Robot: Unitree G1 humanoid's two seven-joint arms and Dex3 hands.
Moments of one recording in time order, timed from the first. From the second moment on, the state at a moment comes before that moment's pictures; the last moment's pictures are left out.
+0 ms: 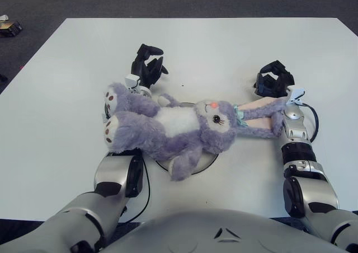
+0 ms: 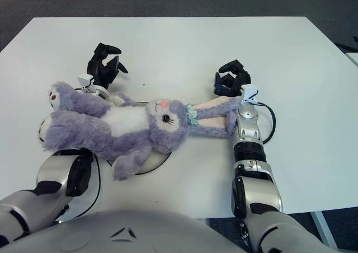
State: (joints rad) left arm -0.62 0.01 0.18 0.90 -0.11 -0.64 -0.08; right arm -0.43 -0.22 -0.19 0.58 0.09 -0.22 0.02
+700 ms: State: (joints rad) left arm -0.62 0.01 0.18 0.90 -0.11 -0.64 -0.08; right arm -0.44 -0.19 -0.21 0.58 0.11 -0.24 0.00
